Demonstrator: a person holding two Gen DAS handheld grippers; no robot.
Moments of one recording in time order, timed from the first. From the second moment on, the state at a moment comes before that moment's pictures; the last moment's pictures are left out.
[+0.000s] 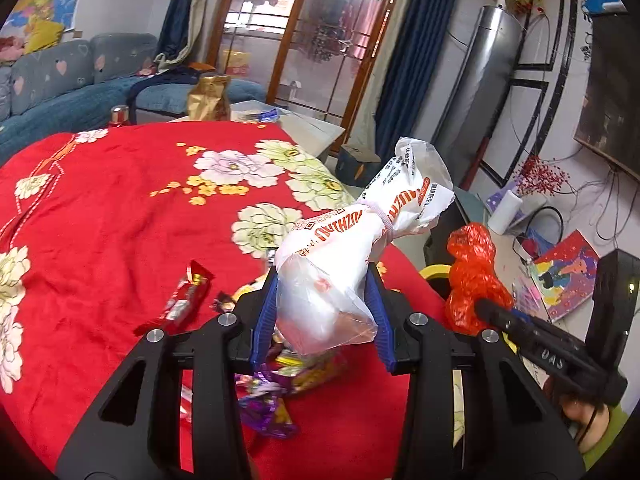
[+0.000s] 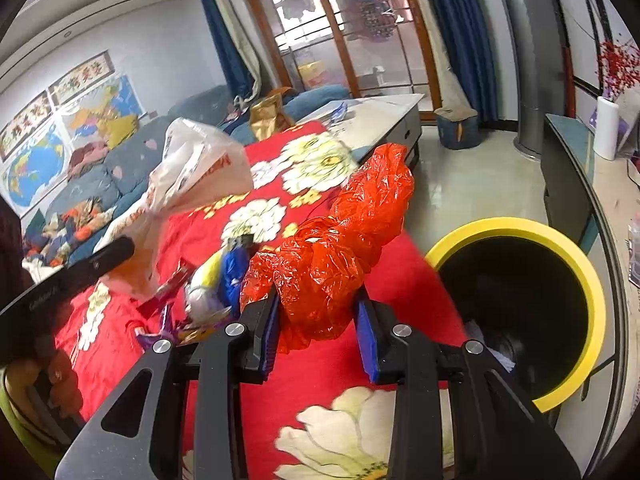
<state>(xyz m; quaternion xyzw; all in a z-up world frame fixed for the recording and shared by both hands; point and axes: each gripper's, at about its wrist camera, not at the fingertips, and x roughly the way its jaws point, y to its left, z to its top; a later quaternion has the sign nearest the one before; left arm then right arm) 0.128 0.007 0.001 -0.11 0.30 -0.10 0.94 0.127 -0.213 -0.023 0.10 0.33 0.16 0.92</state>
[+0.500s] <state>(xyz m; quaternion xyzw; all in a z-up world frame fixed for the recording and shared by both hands) 0.129 -0.038 0.001 -0.08 0.31 -0.14 0.94 0.134 -0.264 -0.016 0.14 0.31 0.12 0.93</state>
